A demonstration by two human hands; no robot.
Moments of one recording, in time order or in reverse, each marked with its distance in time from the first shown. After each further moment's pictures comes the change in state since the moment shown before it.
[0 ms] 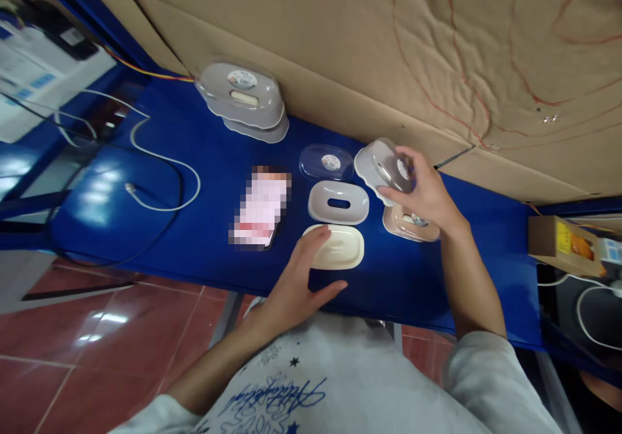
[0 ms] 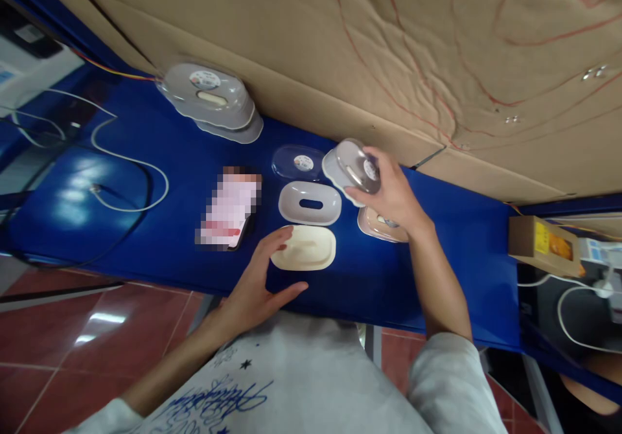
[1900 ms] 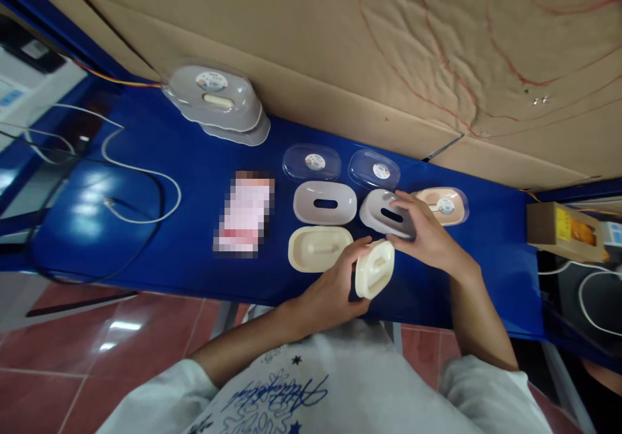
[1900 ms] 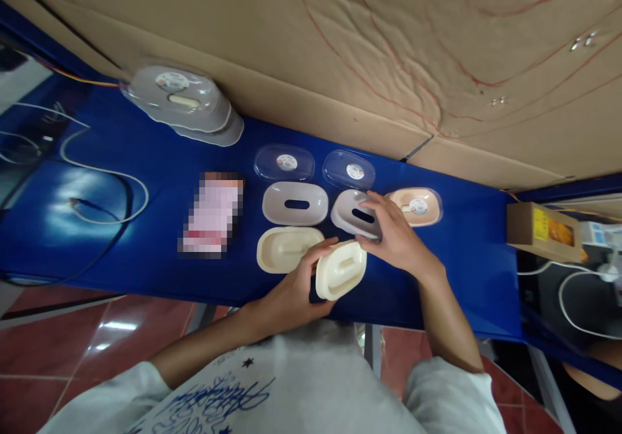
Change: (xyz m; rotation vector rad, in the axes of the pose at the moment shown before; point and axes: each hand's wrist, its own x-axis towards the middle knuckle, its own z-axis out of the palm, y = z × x) left_hand 0.024 0.013 0.063 -0.249 -0.297 0.052; right_hand -0.098 0.026 -0.002 -0.102 -0.145 -0.031
